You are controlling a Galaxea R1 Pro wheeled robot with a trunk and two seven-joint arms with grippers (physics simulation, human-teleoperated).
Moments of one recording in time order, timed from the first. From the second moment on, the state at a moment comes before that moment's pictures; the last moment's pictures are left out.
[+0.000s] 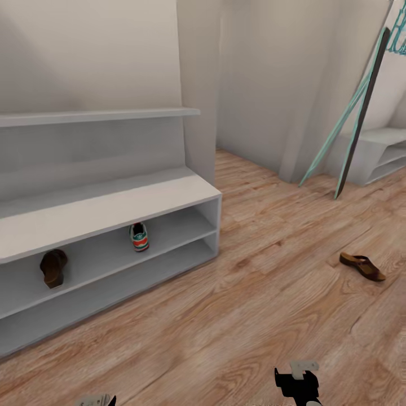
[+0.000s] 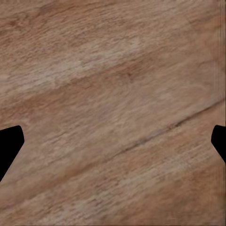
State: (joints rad) left arm -0.28 0.13 0.38 -0.20 -0.15 -0.47 -0.25; right arm -0.51 -0.06 -0.12 -0.03 0.18 -0.36 -0.14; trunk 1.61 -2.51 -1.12
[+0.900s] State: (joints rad) left arm -0.28 0.13 0.38 -0.20 -0.15 -0.47 -0.25; right arm -0.50 -0.06 -0.12 -0.03 0.18 -0.36 -0.14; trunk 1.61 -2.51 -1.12
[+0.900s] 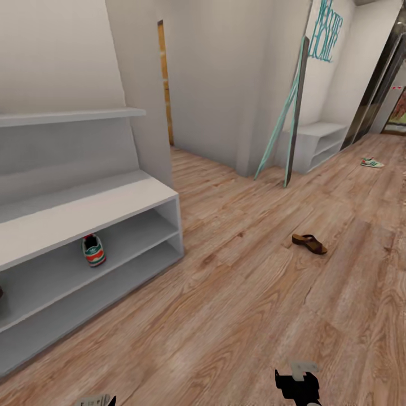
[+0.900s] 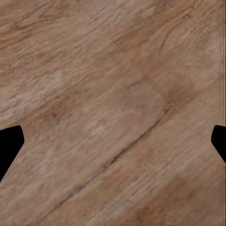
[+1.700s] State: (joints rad) left arm -0.28 0.13 0.38 -0.20 -0.15 -0.47 -0.25; right arm -0.50 -0.06 -0.12 -0.03 0.18 -0.36 -0.14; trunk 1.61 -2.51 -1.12
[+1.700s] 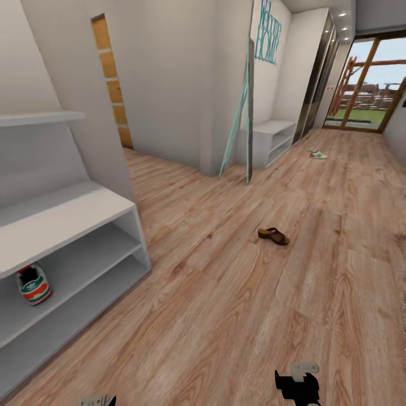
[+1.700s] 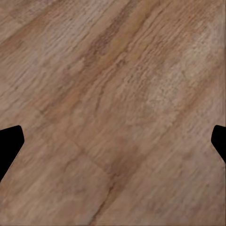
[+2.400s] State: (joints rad) left arm -0.28 0.13 0.38 -0.20 -0.15 -0.47 -0.25; right arm -0.50 -0.06 -0.12 -0.03 0.18 -0.36 -0.14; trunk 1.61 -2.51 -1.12
